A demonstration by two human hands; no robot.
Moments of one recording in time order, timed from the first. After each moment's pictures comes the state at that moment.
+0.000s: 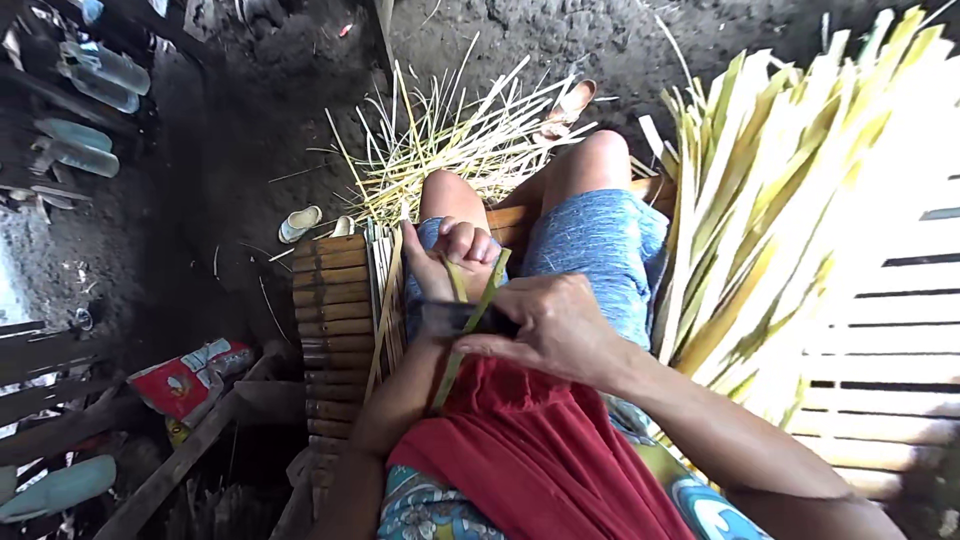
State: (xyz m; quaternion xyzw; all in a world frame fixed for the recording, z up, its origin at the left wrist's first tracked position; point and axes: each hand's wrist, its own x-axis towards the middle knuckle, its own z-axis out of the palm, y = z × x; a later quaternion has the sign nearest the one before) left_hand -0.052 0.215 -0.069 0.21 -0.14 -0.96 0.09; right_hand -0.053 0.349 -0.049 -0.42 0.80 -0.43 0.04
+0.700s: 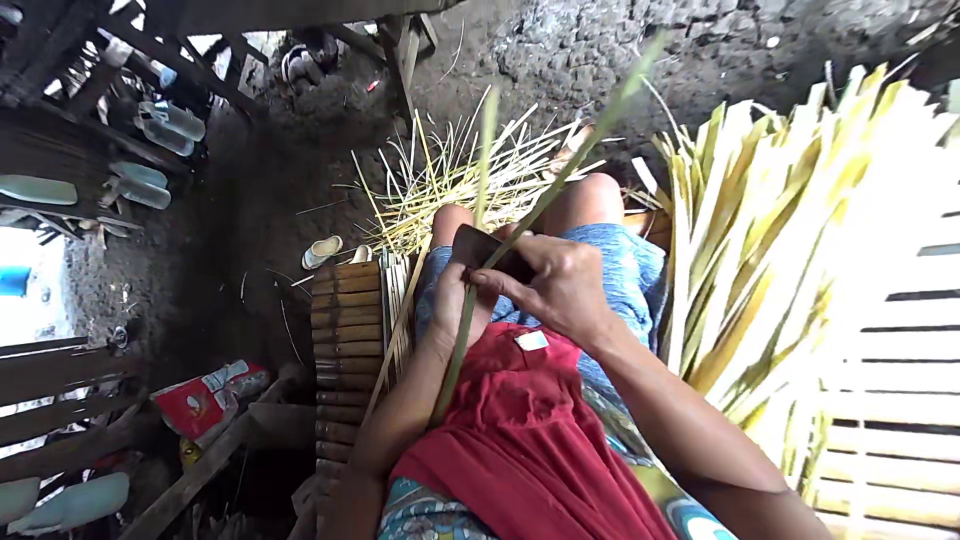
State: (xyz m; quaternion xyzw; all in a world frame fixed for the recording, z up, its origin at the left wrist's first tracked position) left_hand -0.042 0.216 -0.051 0.23 -0.30 -0.92 -0.01; right_hand -0.089 0.349 -0.061 -0.34 0.82 -0.45 -0.05
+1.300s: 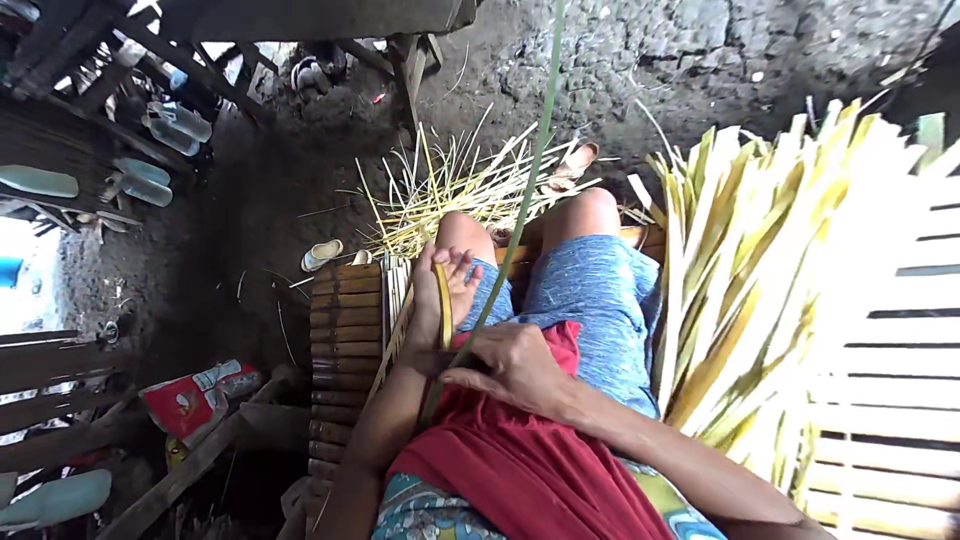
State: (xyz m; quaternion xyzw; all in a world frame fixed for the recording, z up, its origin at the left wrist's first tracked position) left_hand -0.051 0.200 -0.048 0.40 -0.31 -0.86 0.03; right_hand -0.027 0.337 -0.073 -0.45 0.75 -0.49 0.01
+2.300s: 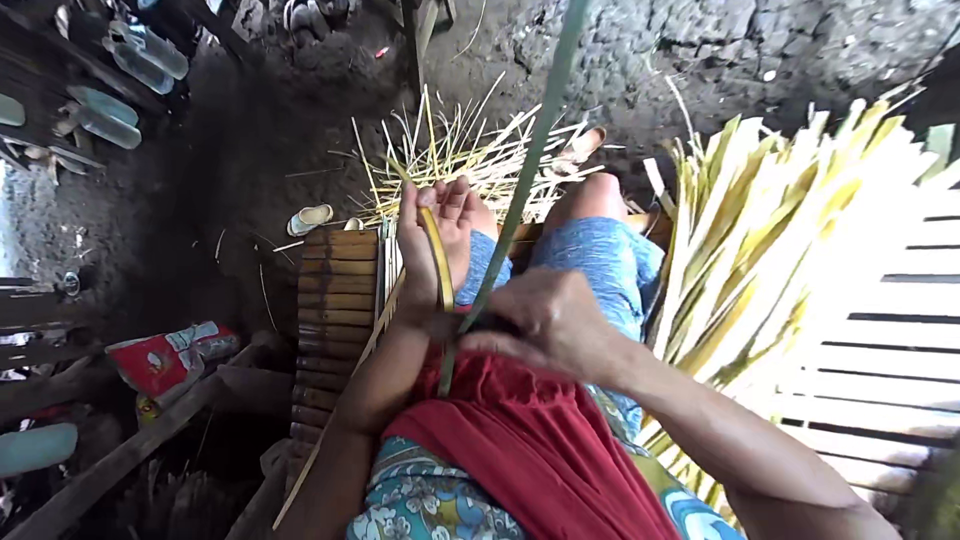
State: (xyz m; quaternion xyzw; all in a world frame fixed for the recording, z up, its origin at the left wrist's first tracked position) left_hand -0.063 0.191 -0.031 0.30 -0.23 -0.91 0.20; right_hand -0.059 0.349 -0.032 -0.53 0.74 -0.41 0.03
